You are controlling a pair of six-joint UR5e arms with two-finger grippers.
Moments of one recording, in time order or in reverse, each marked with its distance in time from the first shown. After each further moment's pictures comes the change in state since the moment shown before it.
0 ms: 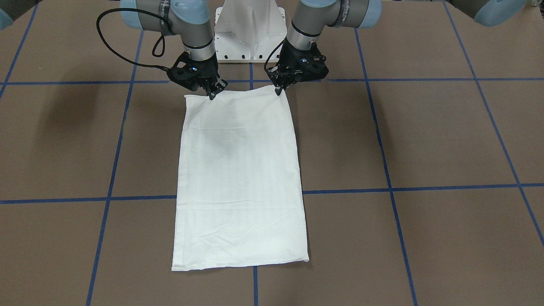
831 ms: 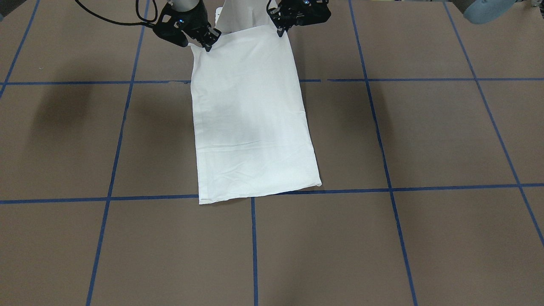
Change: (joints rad) left arm 0.121 0.031 -0.219 0.212 -0.030 -0.099; right arm 0.012 -0.002 0.199 -0.142 0.168 -0.035
